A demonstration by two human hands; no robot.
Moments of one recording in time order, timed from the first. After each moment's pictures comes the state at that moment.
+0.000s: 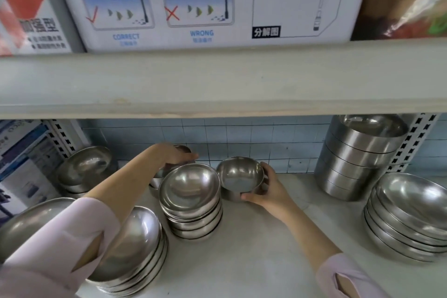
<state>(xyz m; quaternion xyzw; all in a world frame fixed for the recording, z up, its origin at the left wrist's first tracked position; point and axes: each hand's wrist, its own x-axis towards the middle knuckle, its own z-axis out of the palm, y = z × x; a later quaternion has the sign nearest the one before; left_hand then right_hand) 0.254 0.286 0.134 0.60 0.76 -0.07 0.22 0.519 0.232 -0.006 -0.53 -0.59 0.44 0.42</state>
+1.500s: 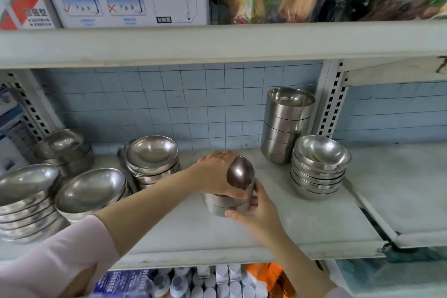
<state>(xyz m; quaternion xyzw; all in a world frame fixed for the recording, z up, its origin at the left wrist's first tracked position) 0.428 0.115 0.104 0.87 0.49 0.02 0.09 0.575 0.062 -0.030 -0.56 -0.57 0.36 0.48</state>
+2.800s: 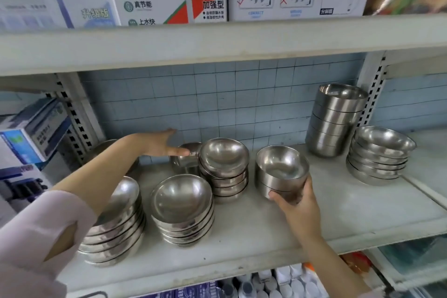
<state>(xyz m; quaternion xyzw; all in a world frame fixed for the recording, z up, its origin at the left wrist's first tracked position) 0.132 0.239 0.147 0.80 0.57 -0.10 0.14 0.447 0.072 -0.037 -0.68 -0.41 0.21 0.57</state>
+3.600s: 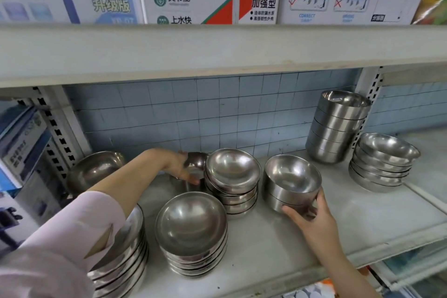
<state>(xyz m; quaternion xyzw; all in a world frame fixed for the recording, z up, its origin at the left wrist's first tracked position) 0.159 0.303 0.095 0.80 0.54 -0.19 0.15 0.442 0.072 -0.030 -0.68 -0.42 0.18 0.57</state>
